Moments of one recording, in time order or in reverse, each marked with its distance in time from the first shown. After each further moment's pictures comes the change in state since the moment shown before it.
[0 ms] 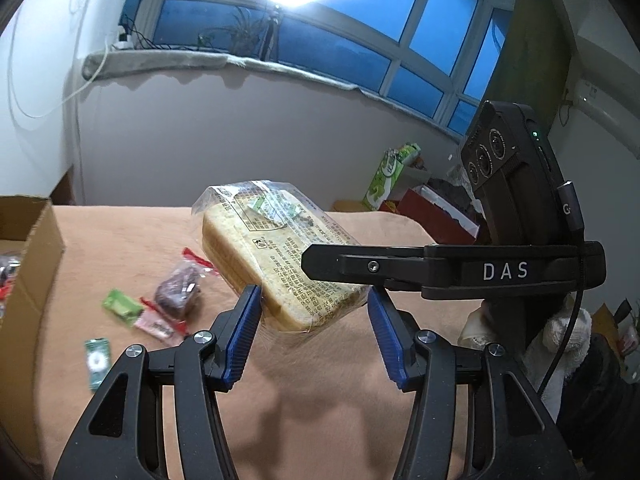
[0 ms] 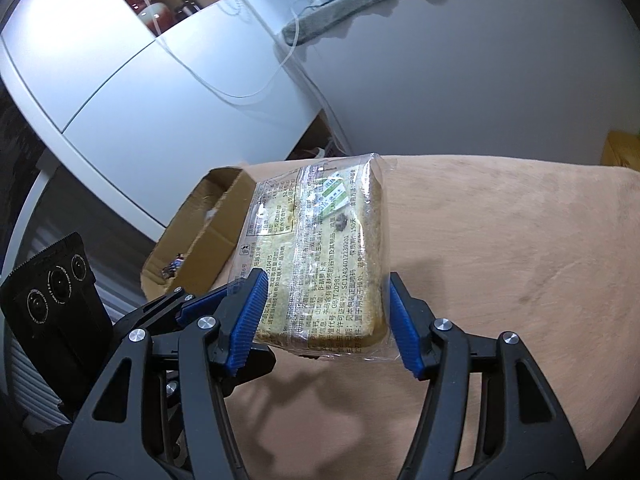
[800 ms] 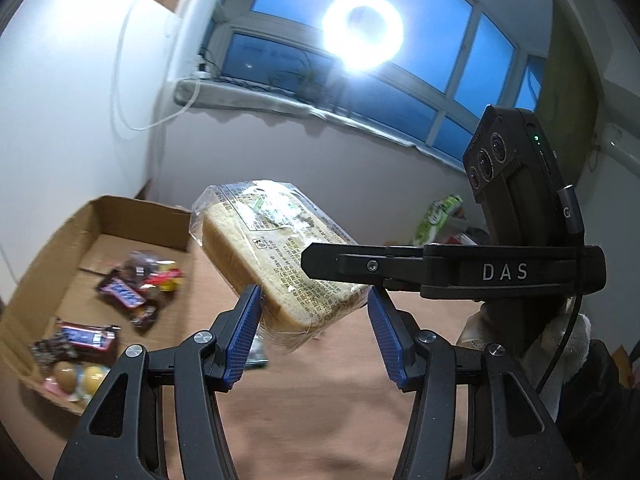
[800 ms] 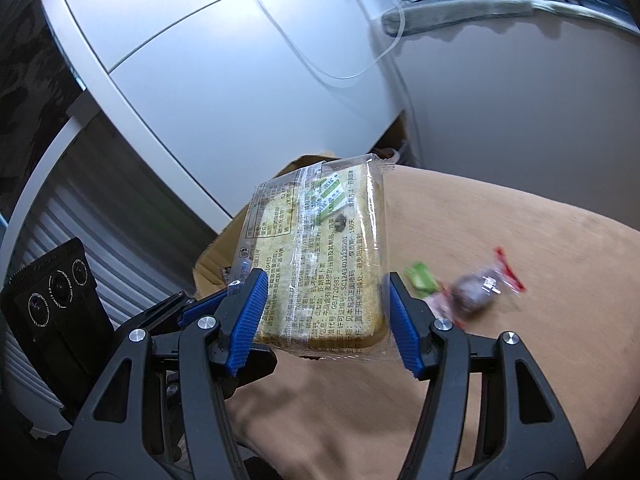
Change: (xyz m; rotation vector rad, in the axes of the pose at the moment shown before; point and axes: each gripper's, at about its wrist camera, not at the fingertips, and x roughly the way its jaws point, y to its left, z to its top) left arm -0.113 0.087 -0.005 -0.099 -0.150 0.142; right arm 0.068 0.142 0.017 -0.181 0.040 0.089
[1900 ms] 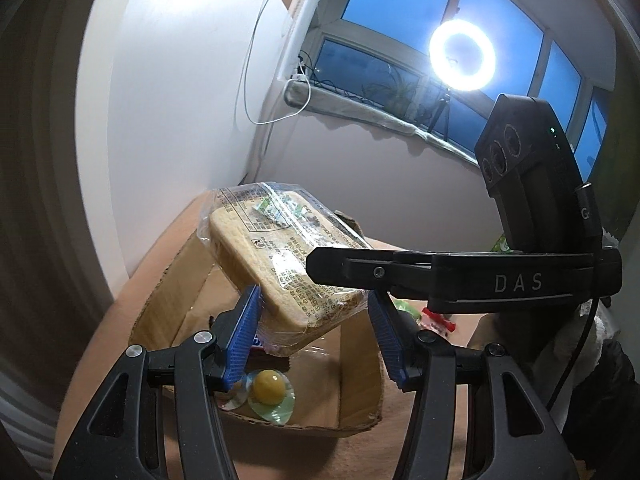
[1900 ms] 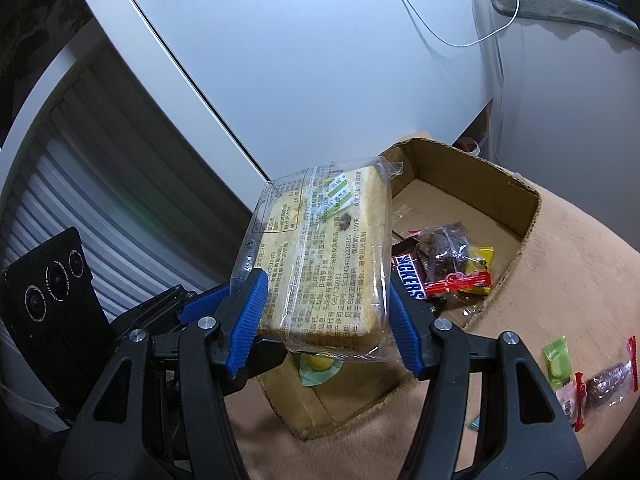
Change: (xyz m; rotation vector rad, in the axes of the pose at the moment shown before) left arm -0.039 0.108 0.003 -0.124 -0.019 0.215; right arm 0.130 0.078 0.033 -0.151 0.138 0.111
